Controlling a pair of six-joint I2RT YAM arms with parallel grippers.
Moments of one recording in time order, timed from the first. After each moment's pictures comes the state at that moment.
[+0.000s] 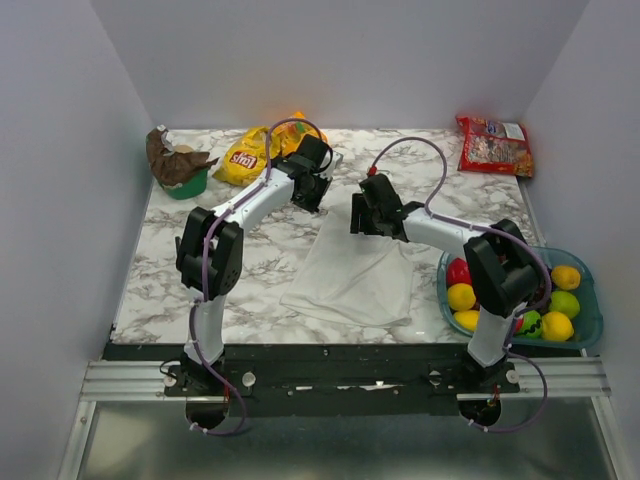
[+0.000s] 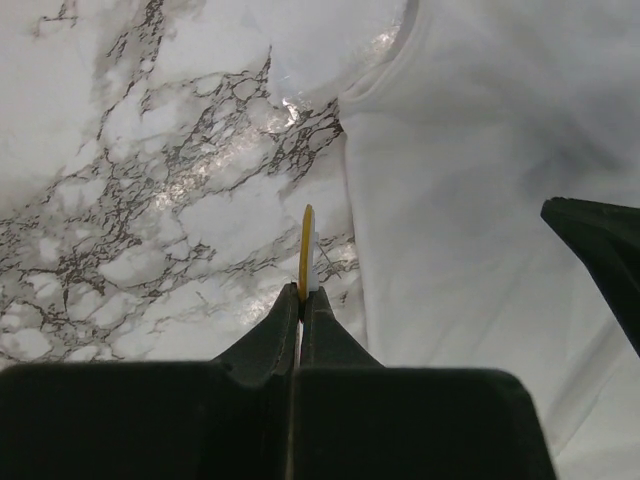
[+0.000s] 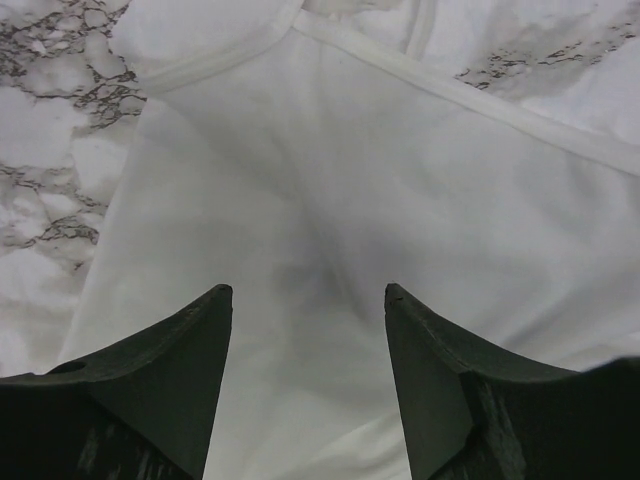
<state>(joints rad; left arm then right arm) -0.51 2.03 1.72 -0.71 0.03 0.00 0.58 1.82 1.17 -0.18 0.19 0.48</state>
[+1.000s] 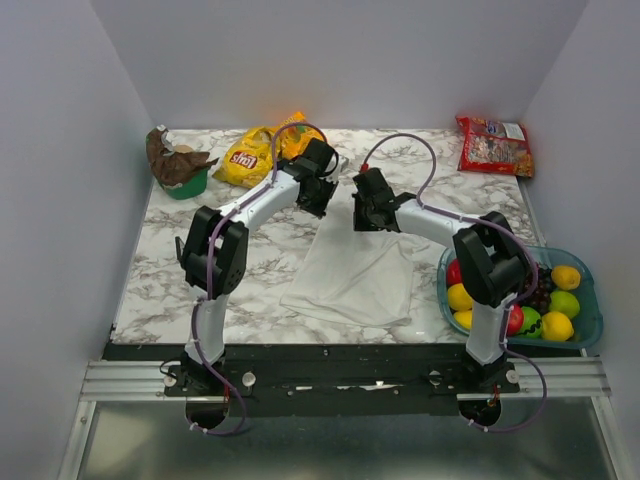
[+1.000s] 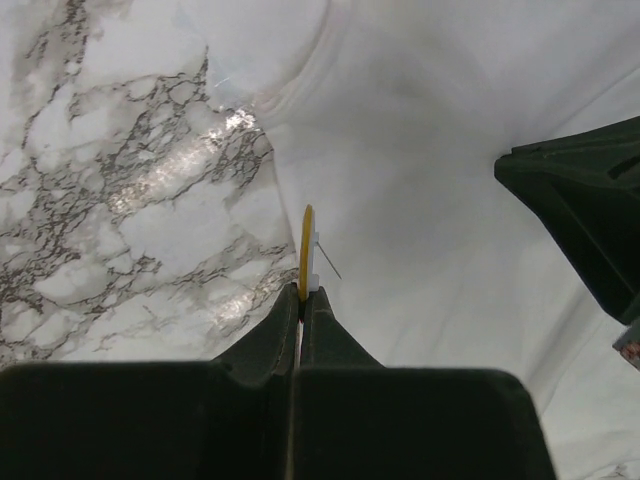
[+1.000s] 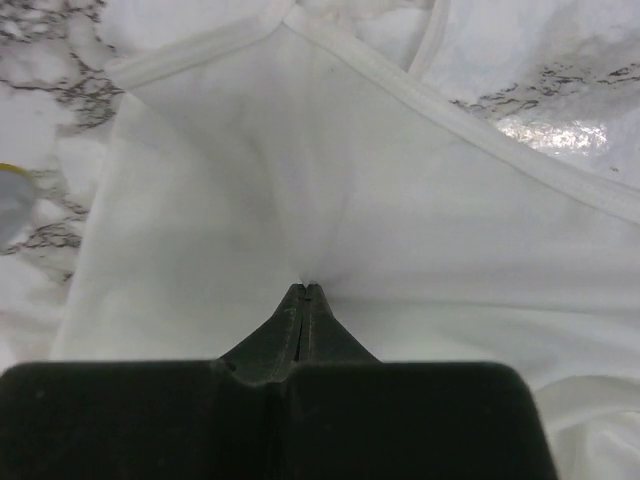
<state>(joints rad) -0.53 2.04 1.72 -0.70 0.09 -0.05 0.58 1.94 1.31 -0.28 0.15 0.45</state>
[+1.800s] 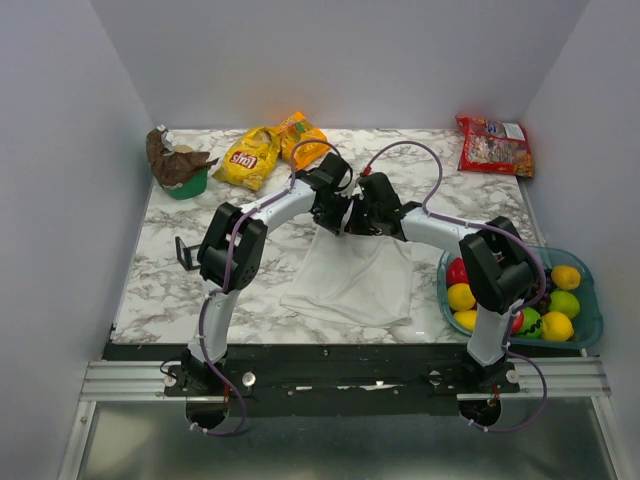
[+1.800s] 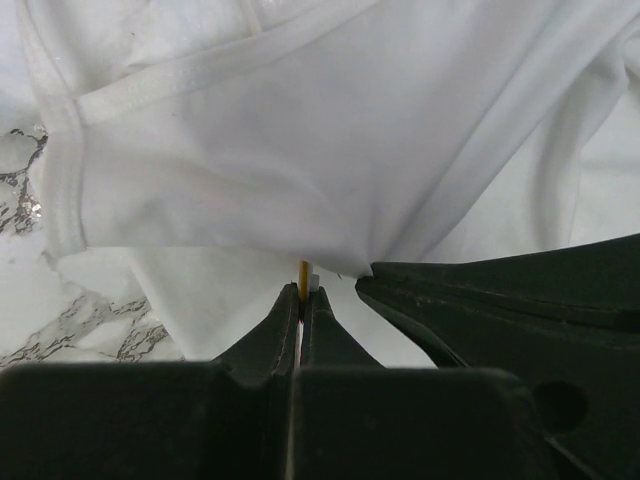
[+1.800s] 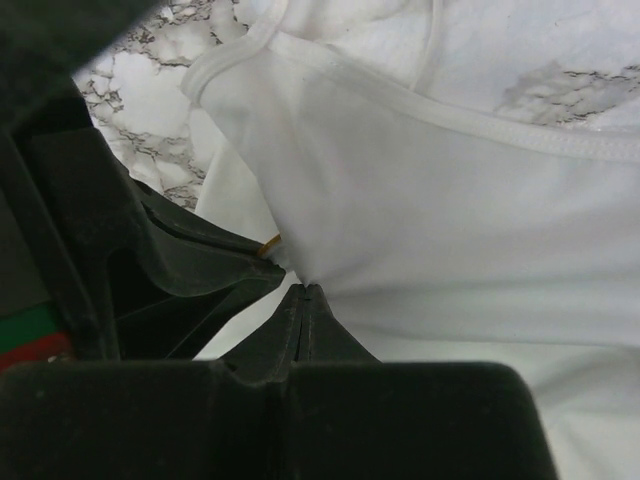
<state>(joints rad) -0.60 2.16 1.73 -0.67 0.21 -0.12 0.58 1.87 1.19 -0.11 -0.04 0.54</state>
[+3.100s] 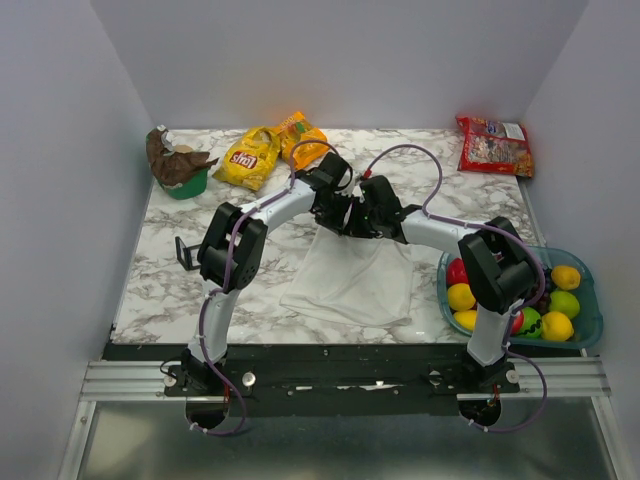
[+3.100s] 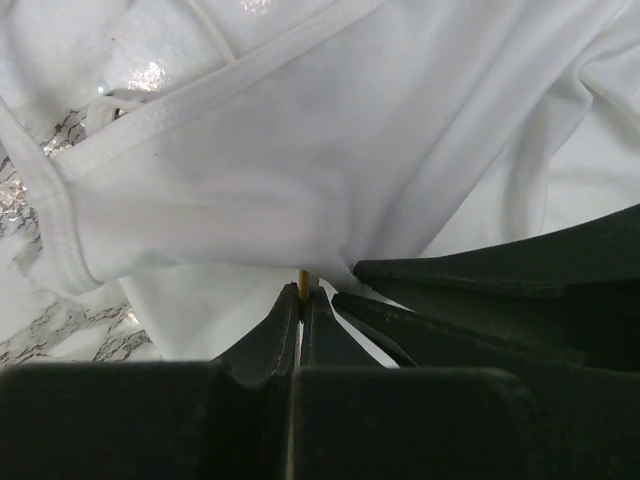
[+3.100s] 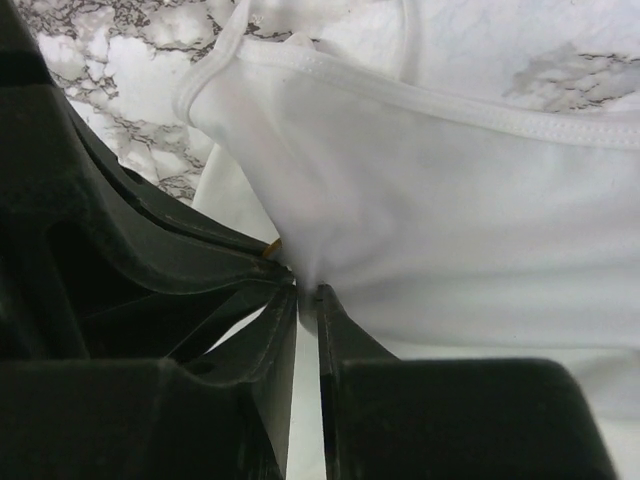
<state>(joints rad) -0.60 2.16 1.73 -0.65 0.25 -0.16 0.58 1.87 1.16 -0.08 -0.07 0.55</state>
